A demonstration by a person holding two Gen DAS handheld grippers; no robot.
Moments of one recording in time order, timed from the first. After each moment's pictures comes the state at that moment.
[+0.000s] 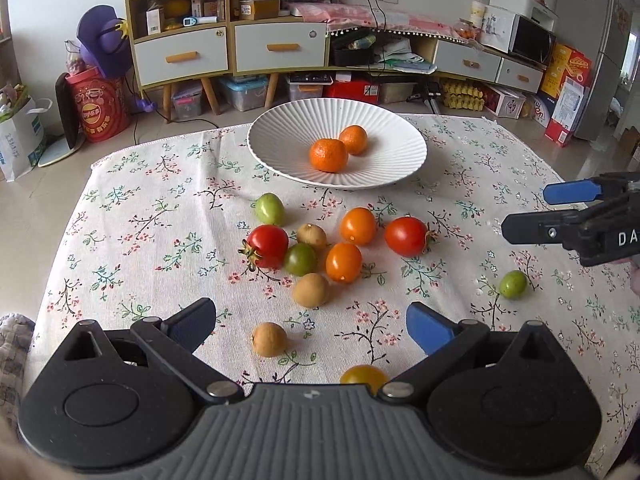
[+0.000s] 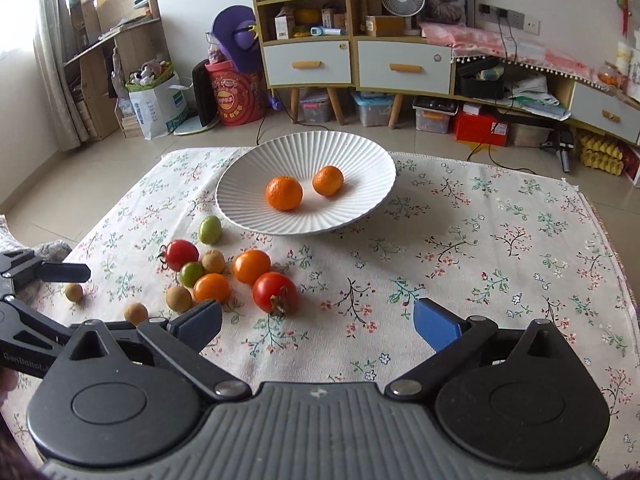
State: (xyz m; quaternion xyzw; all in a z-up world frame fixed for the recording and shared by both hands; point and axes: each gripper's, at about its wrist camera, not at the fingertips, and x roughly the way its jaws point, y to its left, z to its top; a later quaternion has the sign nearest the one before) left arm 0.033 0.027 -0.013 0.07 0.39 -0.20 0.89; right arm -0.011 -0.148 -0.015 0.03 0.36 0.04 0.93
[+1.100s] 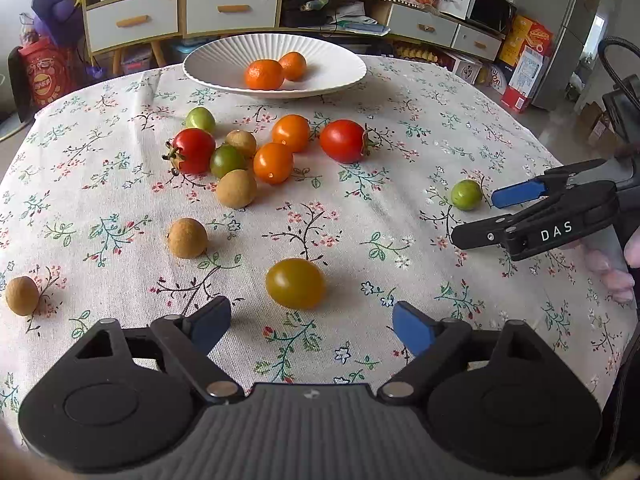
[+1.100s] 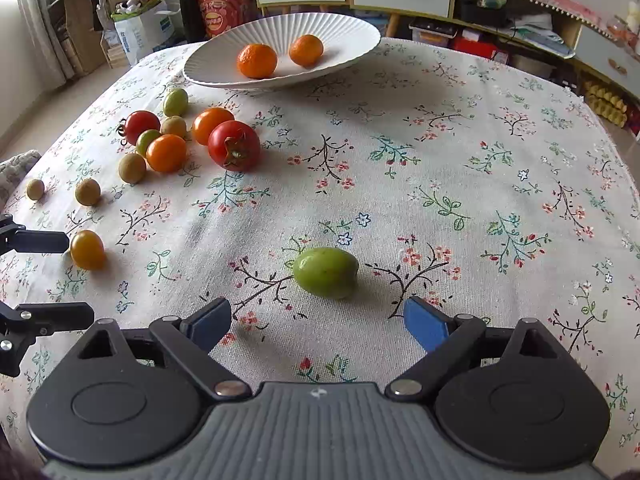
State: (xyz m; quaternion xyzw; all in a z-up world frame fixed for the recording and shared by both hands) left arm -0.004 0.019 -0.060 0.06 0.44 -0.27 0.86; right arm -0.034 -0.165 -0.077 0.02 0.46 0.02 0.89
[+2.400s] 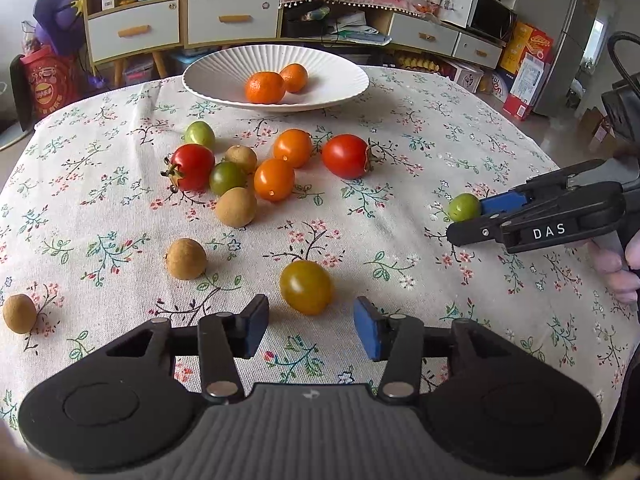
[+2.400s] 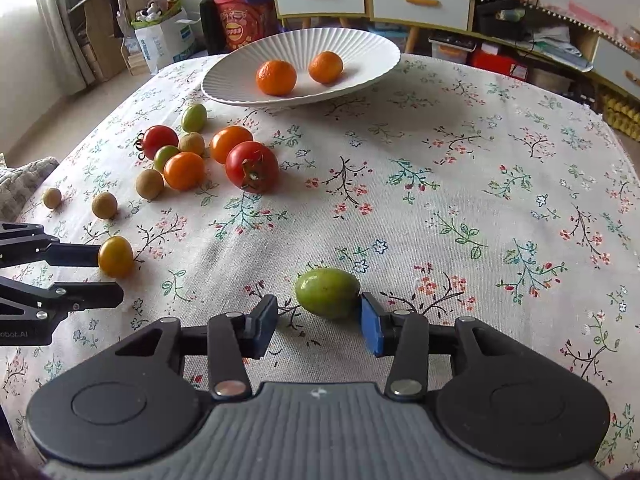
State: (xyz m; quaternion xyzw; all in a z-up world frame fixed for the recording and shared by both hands) left arm 0.002 0.014 -0.062 0.07 0.42 -0.27 0.87; right arm -0.026 -0.163 -0.074 0.02 0.45 0.06 0.89
